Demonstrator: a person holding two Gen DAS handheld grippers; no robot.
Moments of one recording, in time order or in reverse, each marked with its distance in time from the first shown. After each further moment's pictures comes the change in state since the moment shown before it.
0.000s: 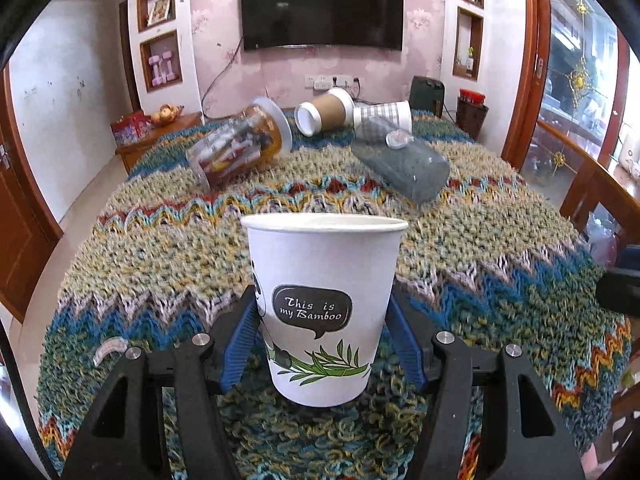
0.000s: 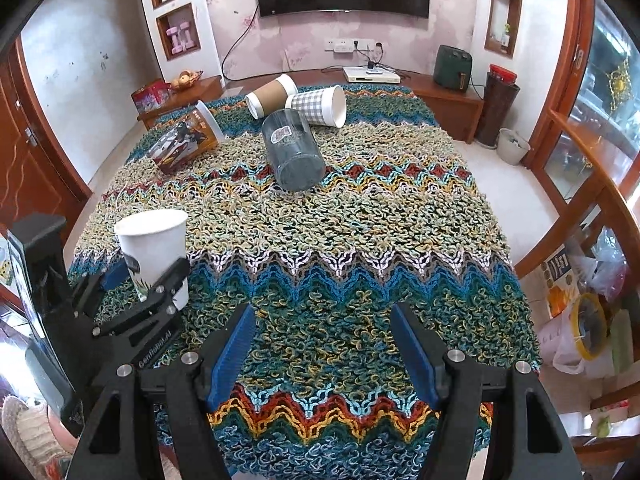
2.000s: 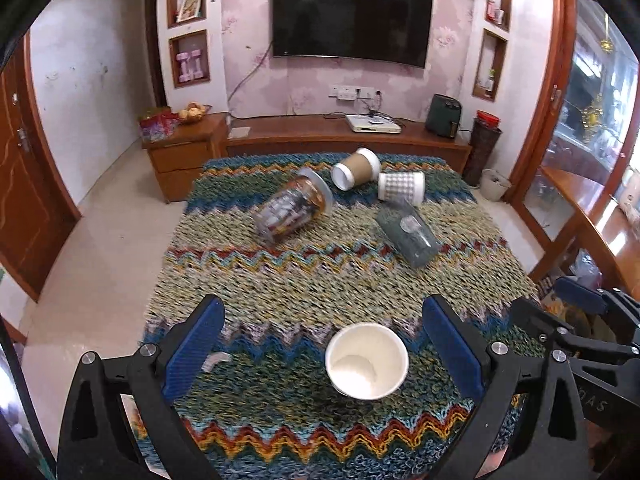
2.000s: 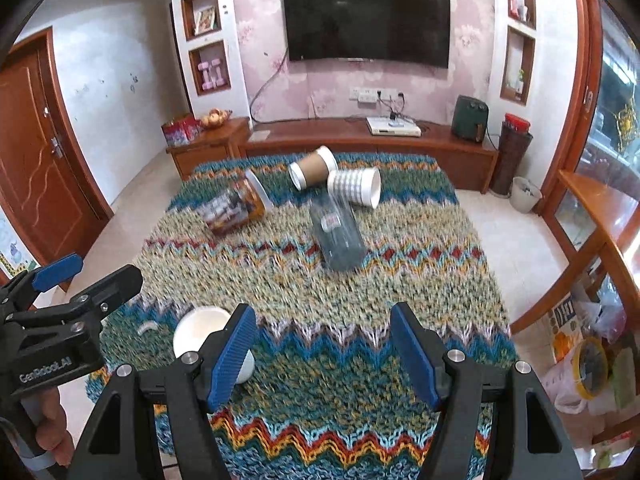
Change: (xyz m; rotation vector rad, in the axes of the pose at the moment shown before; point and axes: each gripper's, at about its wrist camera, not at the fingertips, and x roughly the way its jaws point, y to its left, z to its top) left arm -0.118 0.043 0.097 -0.090 0.050 0.048; right arm -0.072 0.039 0.051 -0.060 -0.169 0.064
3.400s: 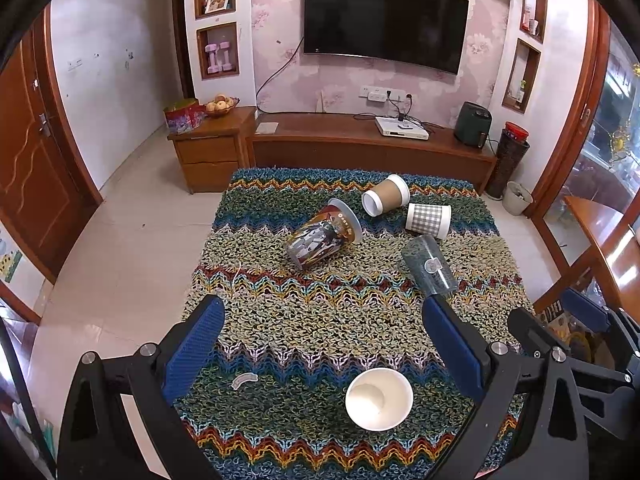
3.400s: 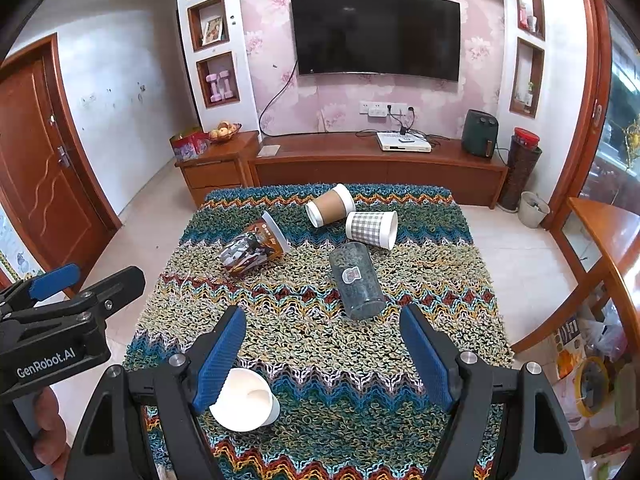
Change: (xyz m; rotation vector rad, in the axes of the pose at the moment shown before) left arm -0.010 0.017 0.058 -0.076 0.038 0.061; right arm -0.003 0.017 0.058 -0.002 -0.015 0.020
